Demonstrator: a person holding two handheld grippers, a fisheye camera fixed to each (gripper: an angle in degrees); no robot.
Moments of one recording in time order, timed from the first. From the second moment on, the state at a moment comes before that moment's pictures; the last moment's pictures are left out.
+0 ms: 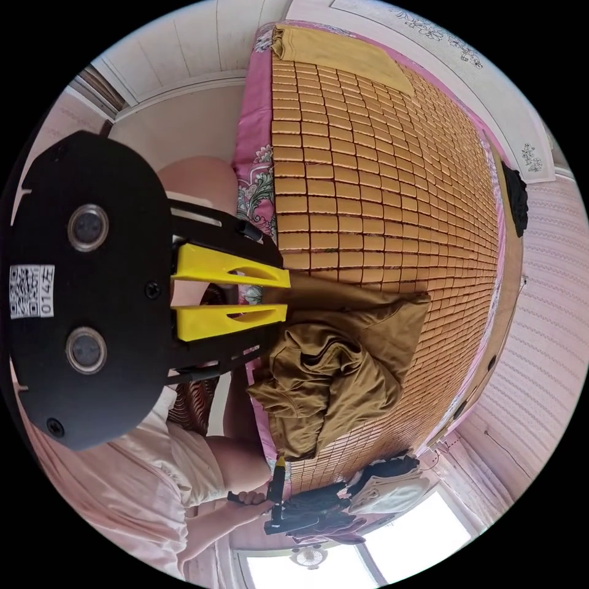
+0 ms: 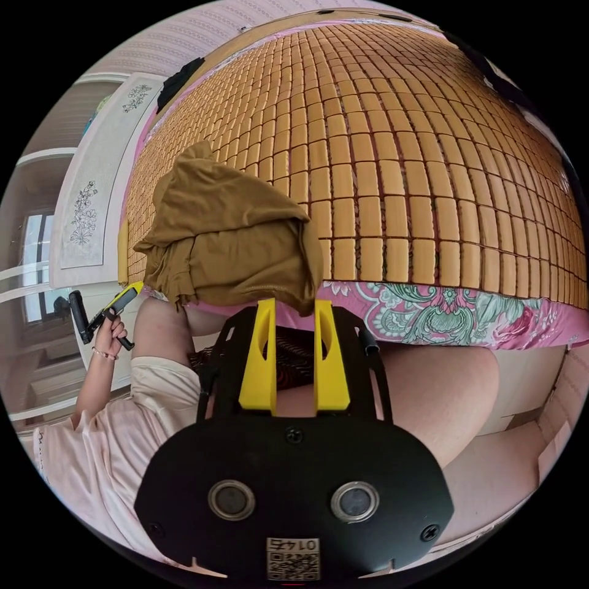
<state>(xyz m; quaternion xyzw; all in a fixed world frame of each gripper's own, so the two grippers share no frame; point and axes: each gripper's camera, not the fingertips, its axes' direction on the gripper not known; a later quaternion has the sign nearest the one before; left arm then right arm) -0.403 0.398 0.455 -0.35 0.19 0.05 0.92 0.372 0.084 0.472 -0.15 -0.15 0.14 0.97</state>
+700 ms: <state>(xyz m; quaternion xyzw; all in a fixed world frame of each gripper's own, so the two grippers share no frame) -0.485 0.407 0.370 -0.27 0.31 -0.01 0.91 0.470 0.139 0.250 0.14 -0.40 0.10 0.90</state>
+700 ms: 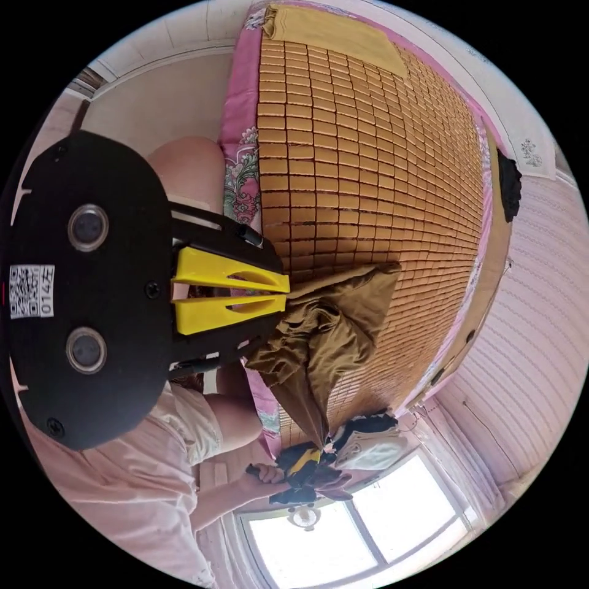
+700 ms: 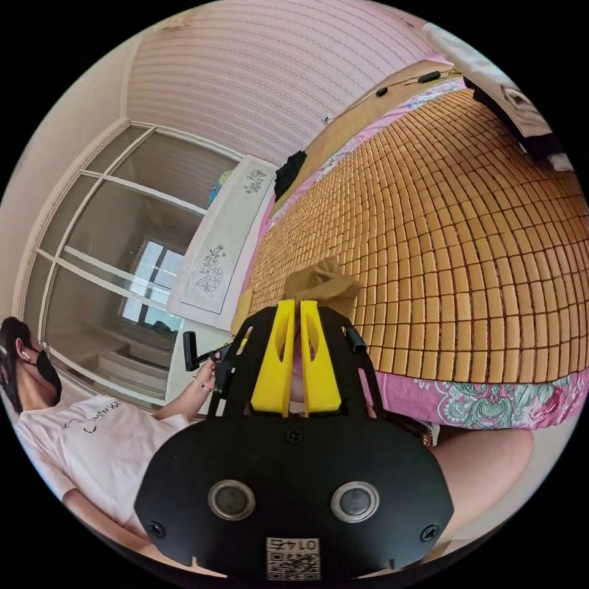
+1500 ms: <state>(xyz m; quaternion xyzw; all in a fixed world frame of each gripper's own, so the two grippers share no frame) -0.686 0.342 -0.003 0.31 0.46 -0.06 0.83 0.430 0.234 -0.217 0.51 -0.46 -0.22 0.69</state>
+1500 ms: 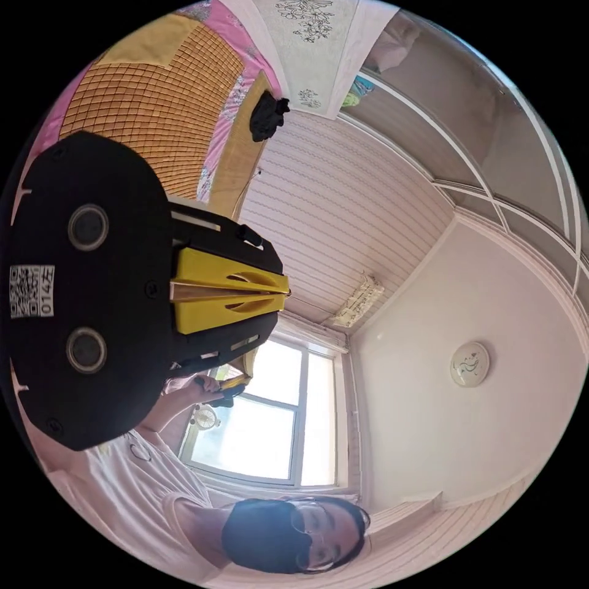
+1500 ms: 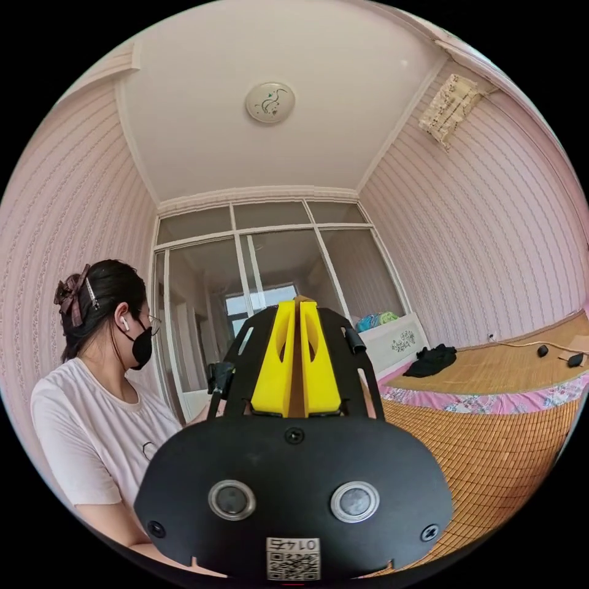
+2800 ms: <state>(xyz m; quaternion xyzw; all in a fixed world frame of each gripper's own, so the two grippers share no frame) -0.594 0.140 0.059 0.25 0.30 0.01 0.92 0.339 -0.024 -0.171 0.45 -0.25 -0.18 0.84</state>
